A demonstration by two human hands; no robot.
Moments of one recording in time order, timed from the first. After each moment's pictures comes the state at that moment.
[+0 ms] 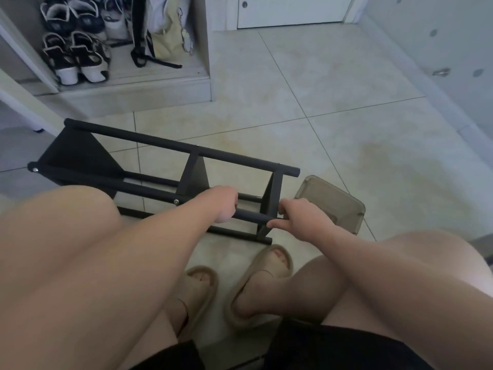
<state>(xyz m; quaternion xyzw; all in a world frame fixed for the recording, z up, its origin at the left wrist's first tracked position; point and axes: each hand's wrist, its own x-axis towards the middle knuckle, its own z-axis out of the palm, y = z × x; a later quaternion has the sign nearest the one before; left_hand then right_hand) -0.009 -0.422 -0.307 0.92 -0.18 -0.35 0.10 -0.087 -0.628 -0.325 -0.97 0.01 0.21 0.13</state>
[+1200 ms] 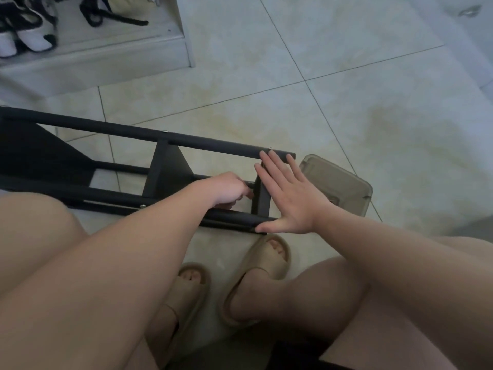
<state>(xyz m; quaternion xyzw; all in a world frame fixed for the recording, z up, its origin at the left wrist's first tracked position) 0.040 -0.478 -0.372 0.81 -0.01 -0.50 0.32 -0.050 -0.660 -0.363 -0.97 -0.22 0.12 0.01</state>
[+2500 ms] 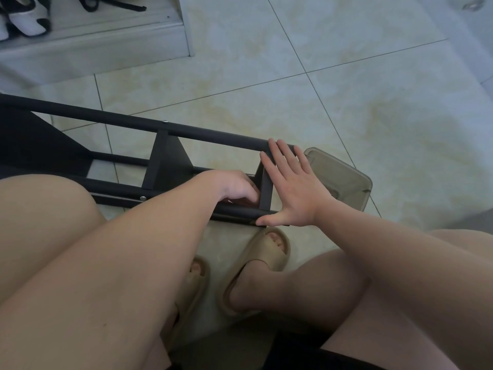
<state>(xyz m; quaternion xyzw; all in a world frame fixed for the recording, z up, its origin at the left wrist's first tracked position) 0.035 -0.485 -0.377 0.78 -0.11 -0.55 0.27 -0.054 -0.654 -0.360 -0.98 -0.16 0.09 0.02</state>
